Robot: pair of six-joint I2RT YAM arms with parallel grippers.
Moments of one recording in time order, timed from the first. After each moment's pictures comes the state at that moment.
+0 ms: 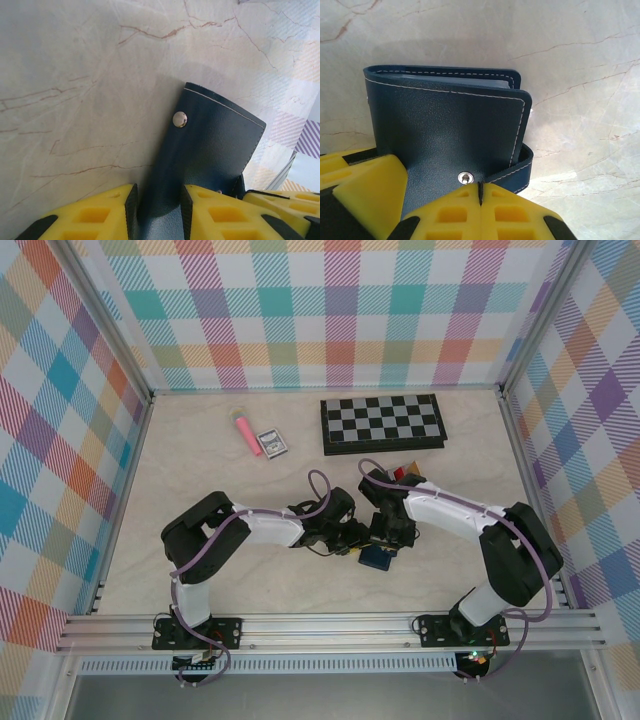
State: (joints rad) left arm -0.94 1.89 0.97 0.05 0.36 -1.19; right arm 0.69 1.55 0.97 -0.97 -0.01 0.94
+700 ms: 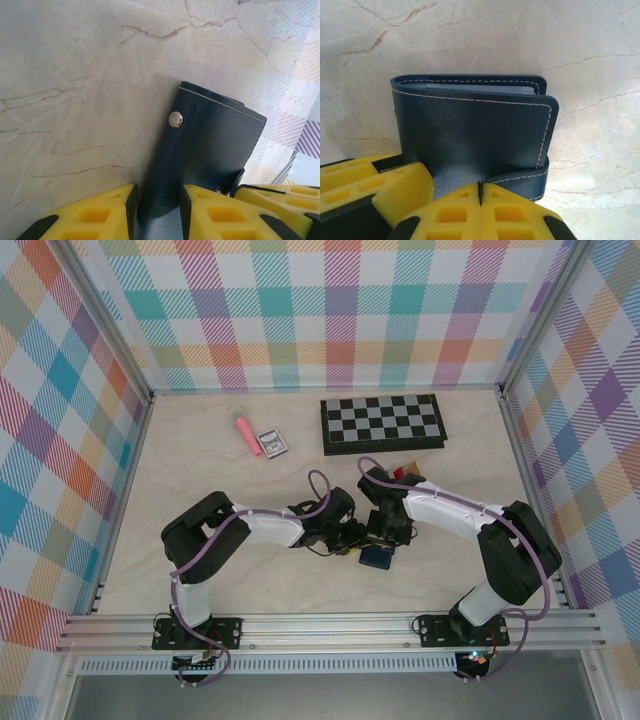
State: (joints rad) left arm -0.94 1.89 0.97 0.05 0.36 -1.19; right arm 0.69 1.57 0.97 -0.91 -0.04 0.94
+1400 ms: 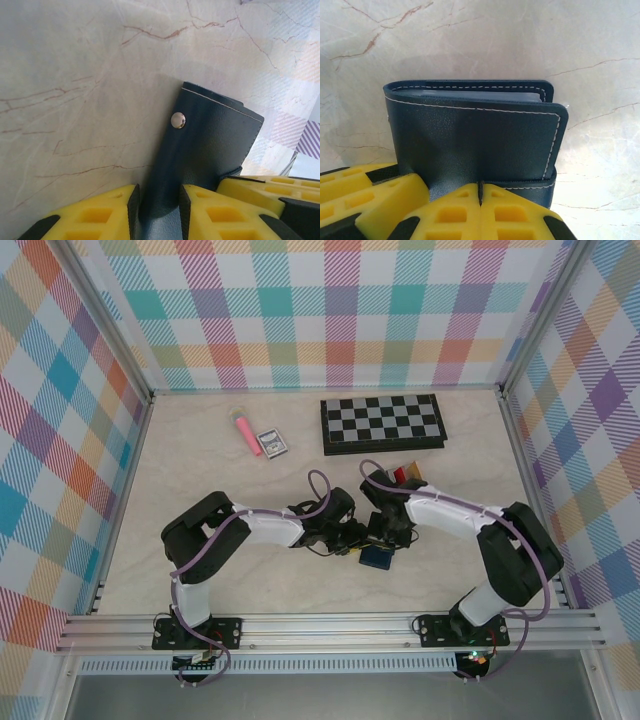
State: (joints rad) left arm -0.94 1.89 0.97 0.05 0.36 -1.19; right arm 0.68 1.56 0.91 -0.82 -0.05 0.94
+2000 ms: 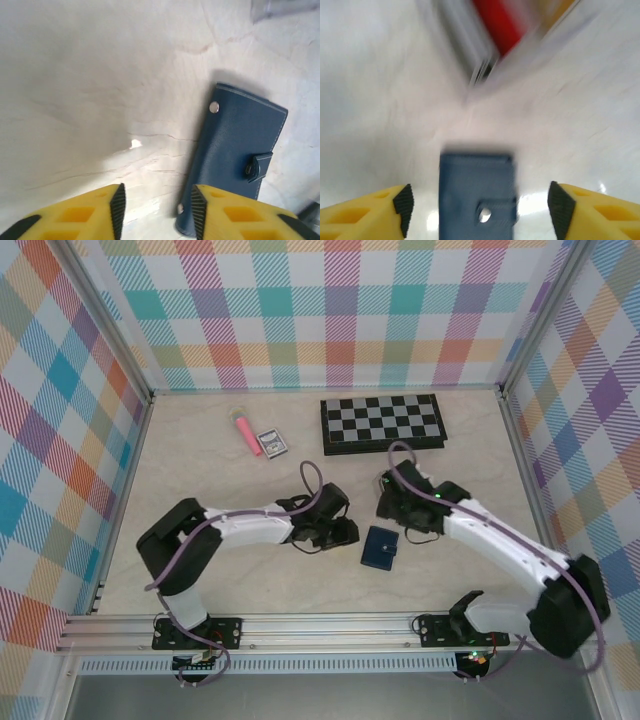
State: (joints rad) left arm -0.90 1.71 1.00 -0.28 0.15 -1.00; right arm 0.61 1.18 0.91 -0.84 0.28 0.89
